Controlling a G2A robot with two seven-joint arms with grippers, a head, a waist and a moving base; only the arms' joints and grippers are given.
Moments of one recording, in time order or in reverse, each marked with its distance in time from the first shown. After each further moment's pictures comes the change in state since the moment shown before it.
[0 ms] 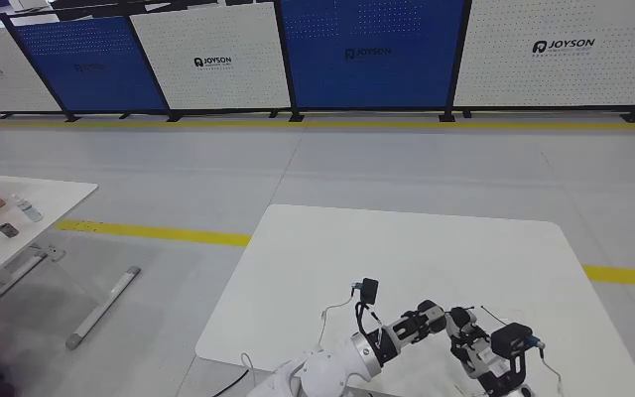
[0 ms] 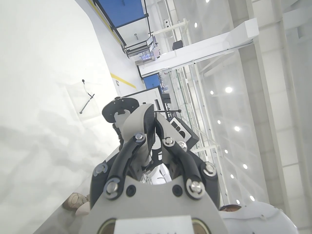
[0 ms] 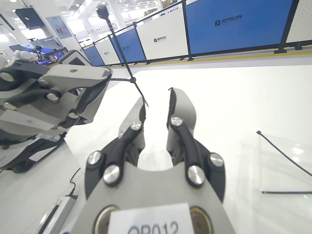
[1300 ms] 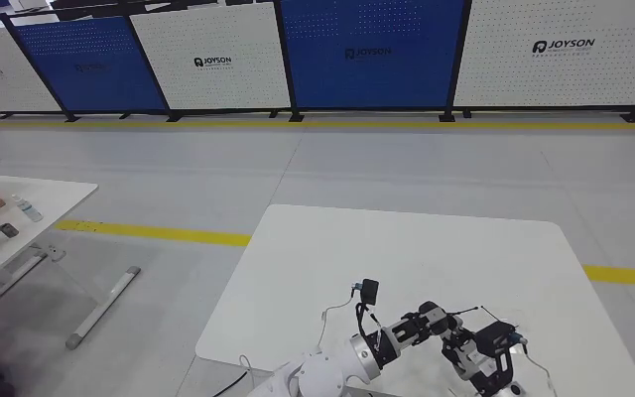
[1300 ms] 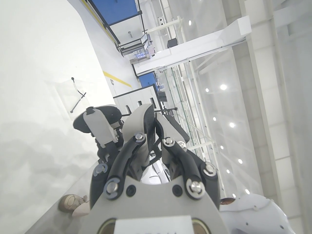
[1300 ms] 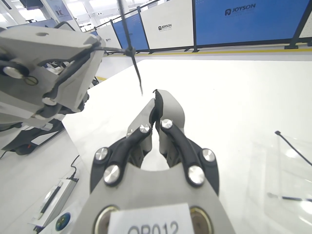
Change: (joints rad) left arm 0.015 0.004 -0.007 -0.019 -0.003 -0.036 -0.016; right arm 0.021 -0.016 -0.016 0.015 -0.053 -0.010 0.068
